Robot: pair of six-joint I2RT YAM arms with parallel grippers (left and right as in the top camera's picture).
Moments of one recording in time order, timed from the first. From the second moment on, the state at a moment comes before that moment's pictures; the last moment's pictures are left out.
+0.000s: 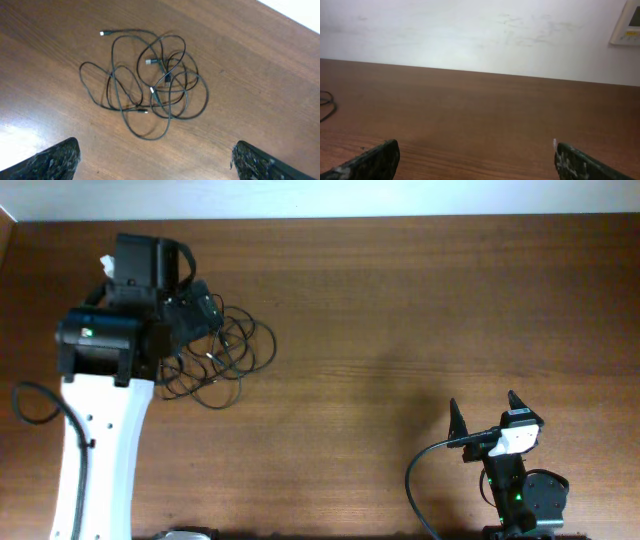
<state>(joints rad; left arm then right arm) -0.11 1.43 1.72 -1.31 -0.24 -0.54 0.01 0.01 0.01 -0.06 -0.13 -0.03</state>
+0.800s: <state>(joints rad) -0.11 1.14 0.65 -0.41 -0.23 -0.54 0.01 0.01 0.01 -0.06 -0.13 -0.03</state>
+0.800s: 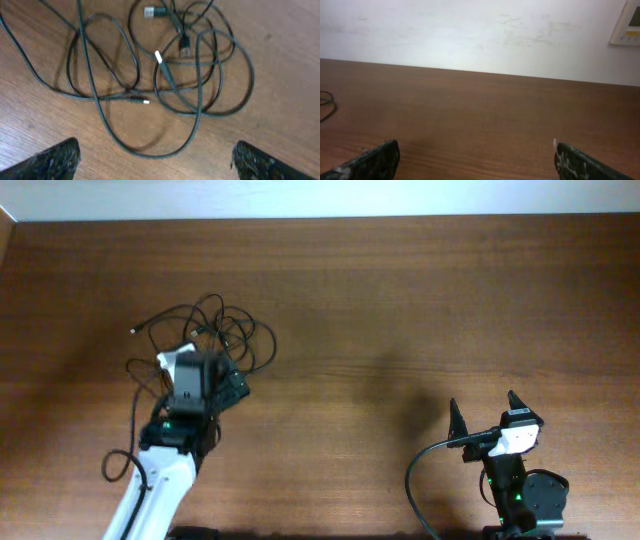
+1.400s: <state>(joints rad) -0.11 0.88 0.15 0.35 -0.16 -0.43 0.01 0.01 0.01 -0.06 -0.13 -0.03</state>
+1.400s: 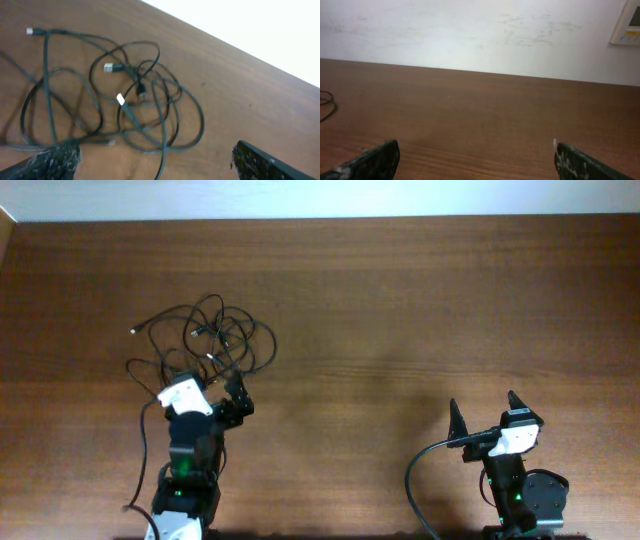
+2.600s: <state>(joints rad) -0.06 0.01 0.01 -0.08 -0.03 0.19 0.01 0.01 0.01 -0.06 -0.13 -0.03</state>
